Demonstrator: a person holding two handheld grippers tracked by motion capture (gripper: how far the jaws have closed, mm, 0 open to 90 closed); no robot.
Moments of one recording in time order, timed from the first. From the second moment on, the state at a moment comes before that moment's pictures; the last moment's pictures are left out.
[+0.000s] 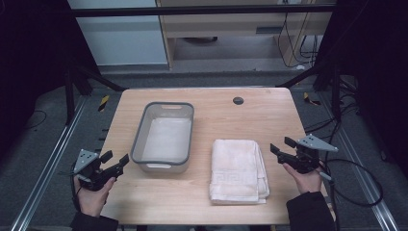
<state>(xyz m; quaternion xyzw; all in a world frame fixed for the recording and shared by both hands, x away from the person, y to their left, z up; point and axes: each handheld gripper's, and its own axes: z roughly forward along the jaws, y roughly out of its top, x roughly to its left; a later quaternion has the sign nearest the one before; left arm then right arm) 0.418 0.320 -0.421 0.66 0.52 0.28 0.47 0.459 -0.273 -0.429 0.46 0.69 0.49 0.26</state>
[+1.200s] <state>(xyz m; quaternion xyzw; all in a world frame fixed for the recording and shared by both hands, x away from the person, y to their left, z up) 0.432 0.229 -0.395 0.70 0.45 0.25 0.49 0.479 -0.251 -0.395 0.44 0.70 0.51 0.27</state>
